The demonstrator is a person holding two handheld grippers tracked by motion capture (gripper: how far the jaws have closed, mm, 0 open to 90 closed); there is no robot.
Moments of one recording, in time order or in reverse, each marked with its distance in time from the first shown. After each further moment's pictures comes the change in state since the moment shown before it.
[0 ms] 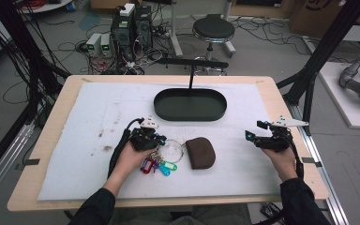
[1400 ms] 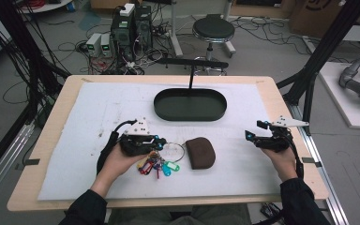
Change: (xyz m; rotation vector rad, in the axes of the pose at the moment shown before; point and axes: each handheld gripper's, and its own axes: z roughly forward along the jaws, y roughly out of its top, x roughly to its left) left arm -0.025 0.005 -0.049 -0.153 -0.151 0.168; right arm 0.001 0.000 -0.001 -0.004 0.003 -0.003
